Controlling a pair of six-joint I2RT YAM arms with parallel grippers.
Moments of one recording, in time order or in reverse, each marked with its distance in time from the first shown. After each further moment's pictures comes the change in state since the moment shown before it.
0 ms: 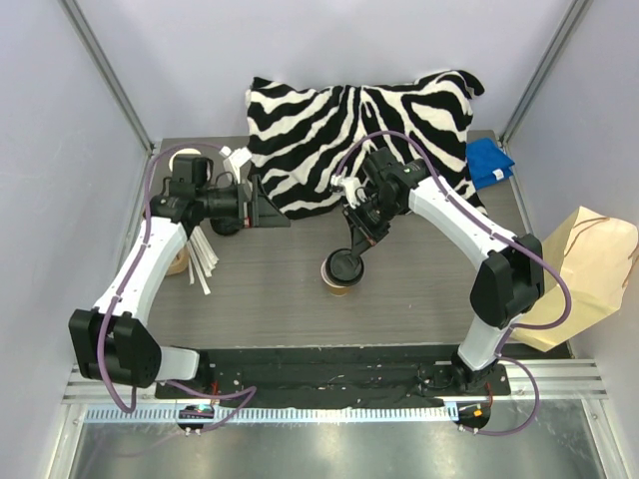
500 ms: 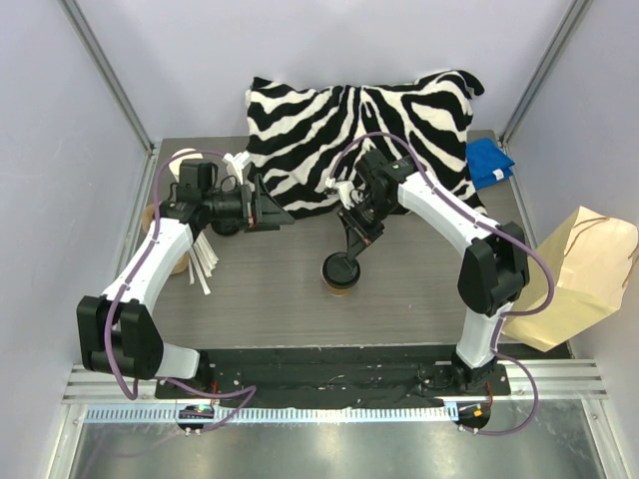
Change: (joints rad) left arm 0.006 0.049 -0.074 0.173 0.027 -0.158; right arm 0.000 0.095 0.060 -0.049 -0.046 -0.030
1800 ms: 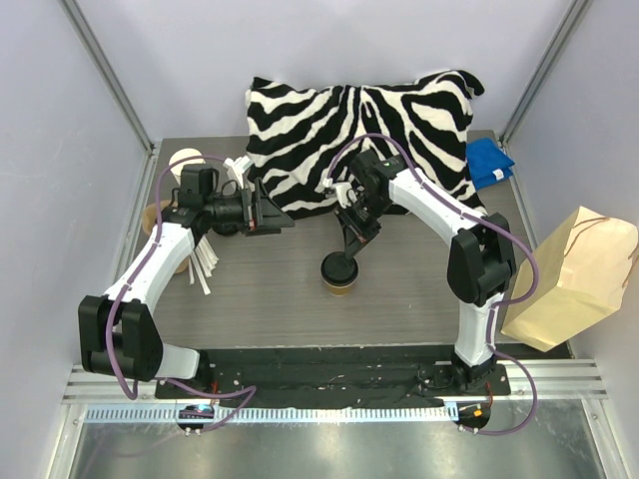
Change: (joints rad) left arm 0.000 -0.008 -0.063 0.086 0.007 -0.045; right arm 0.000 0.104 0.056 -0.009 0.038 0.067
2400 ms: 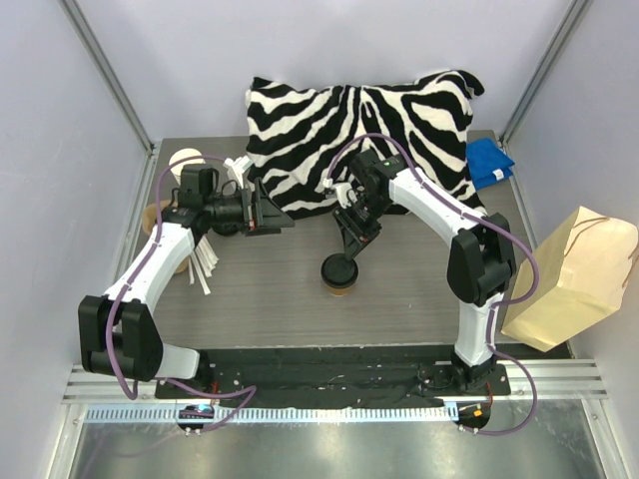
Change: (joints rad) left arm 0.001 0.000 0.000 0.000 0.000 0.000; right arm 0.000 0.000 0.008 -0.020 -0.008 -0.005
